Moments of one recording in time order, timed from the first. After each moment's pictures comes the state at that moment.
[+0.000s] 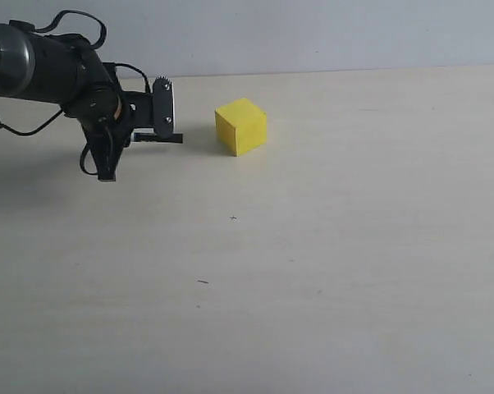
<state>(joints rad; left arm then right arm) -0.42 2.16 -1.40 0.78 0.48 0.48 0.12 0.01 0.00 0.19 0.29 -0.07</state>
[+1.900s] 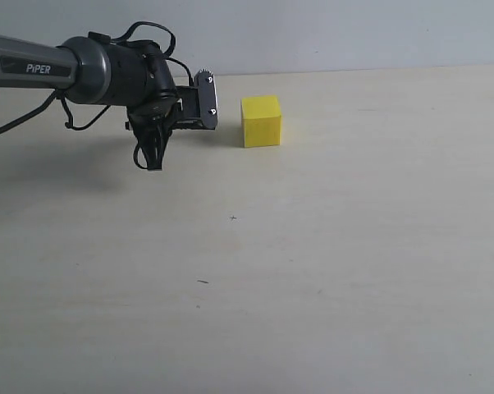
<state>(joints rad) -0.53 2.32 -1.64 0.87 0.62 0.30 0.12 0.01 0.00 0.19 0.29 -0.07</state>
